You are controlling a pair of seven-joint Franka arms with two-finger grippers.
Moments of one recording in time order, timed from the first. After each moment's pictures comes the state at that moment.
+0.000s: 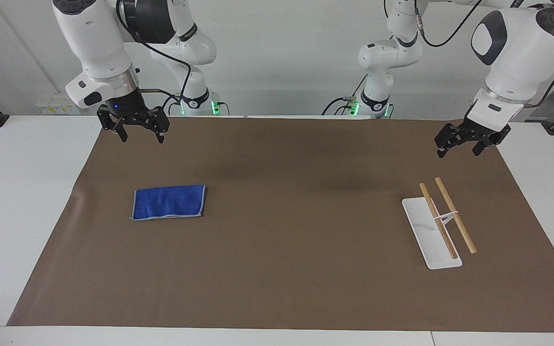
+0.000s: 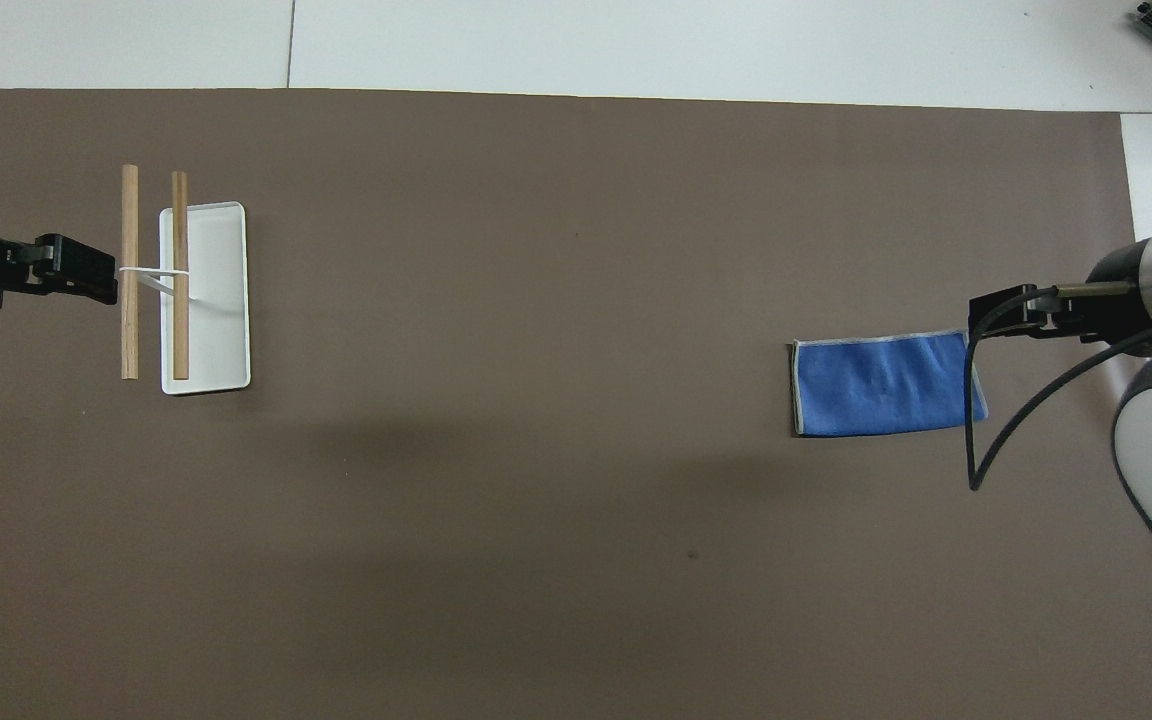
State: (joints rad) left arm 0.15 0.07 -0.23 -1.56 0.04 1.63 -0.07; right arm 0.01 -0.03 0.02 -1.73 -0.02 1.76 0.08
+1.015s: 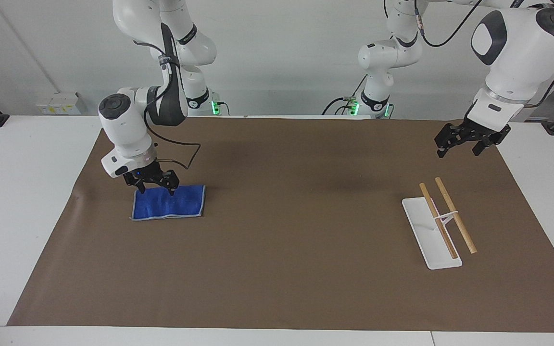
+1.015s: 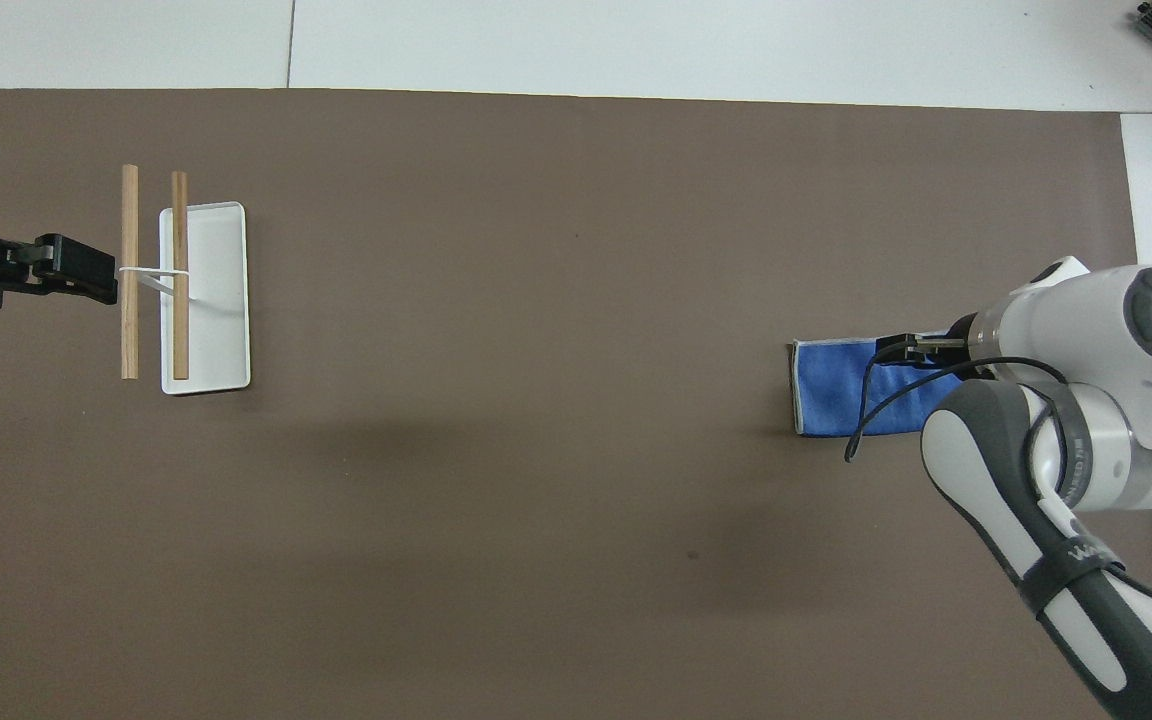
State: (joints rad) left arm 0.15 0.07 -0.23 -1.56 0.04 1.63 -0.07; right arm -0.04 0.10 0.02 -2.18 -0.02 2.36 0.08
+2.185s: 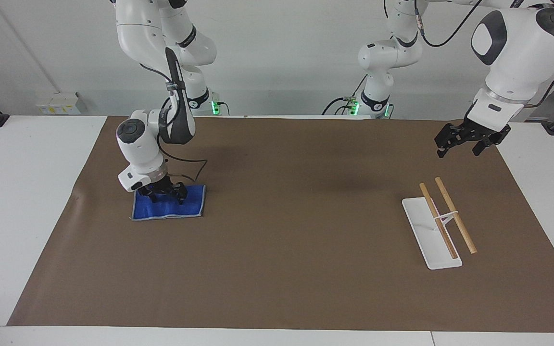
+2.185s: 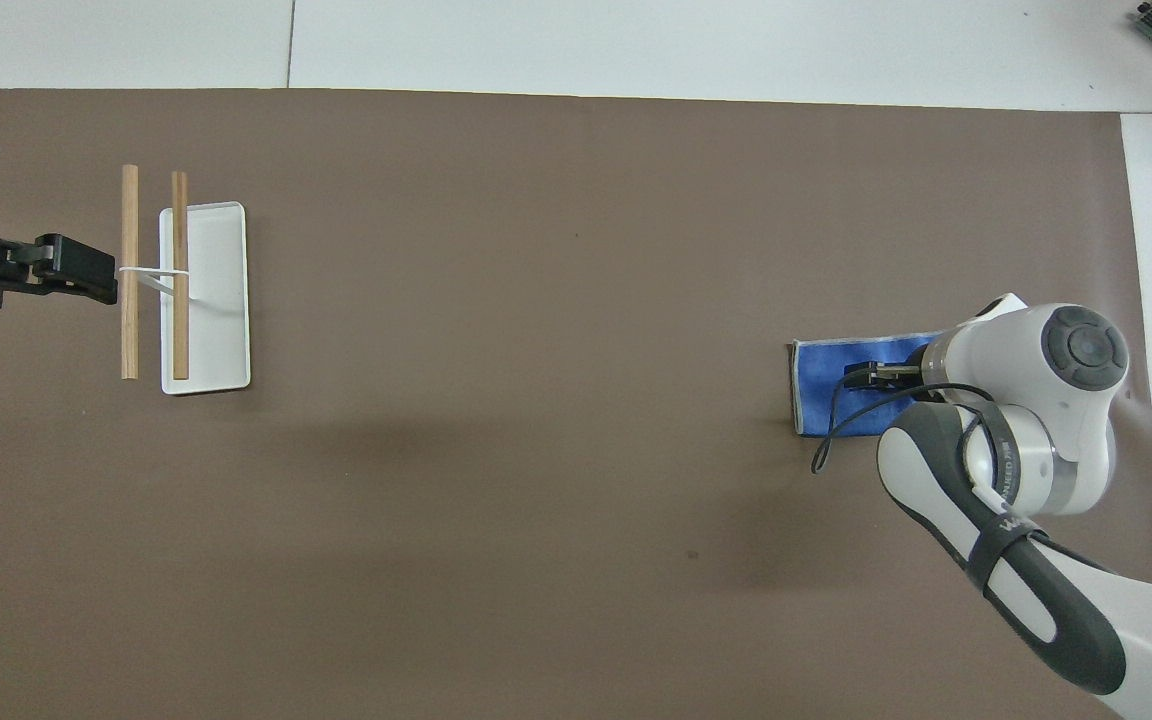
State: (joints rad) left arm 0.15 0.07 -0.23 -1.56 0.04 1.63 -0.07; right arm -0.04 0.21 0.02 -2.25 -0.02 2.48 0.08
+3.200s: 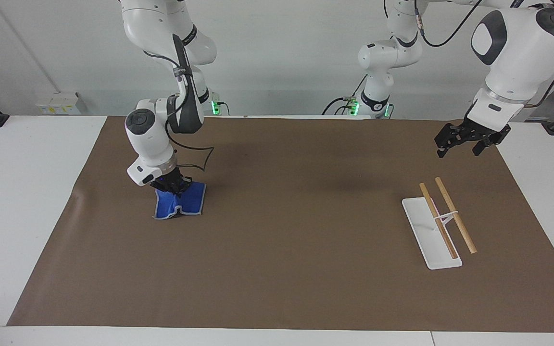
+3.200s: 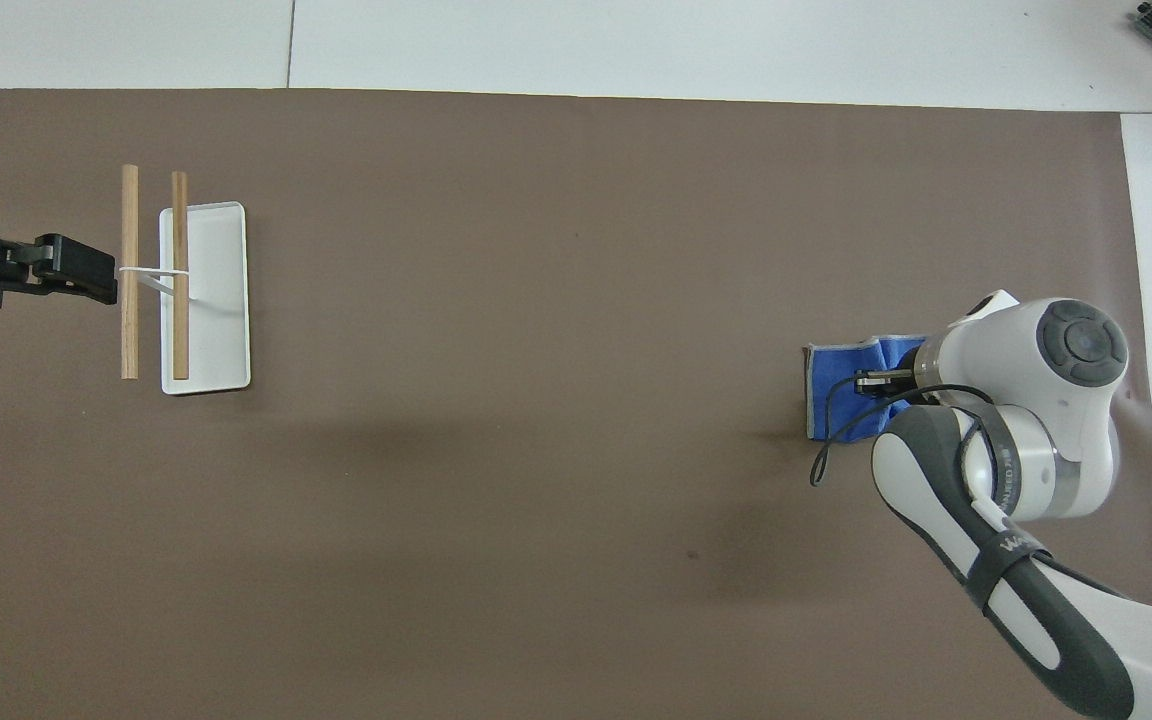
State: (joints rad) left arm 0.15 0.07 -0.23 -1.56 0.04 1.63 -0.07; right arm 0.05 0.12 0.05 -2.14 -0.02 2.25 0.12
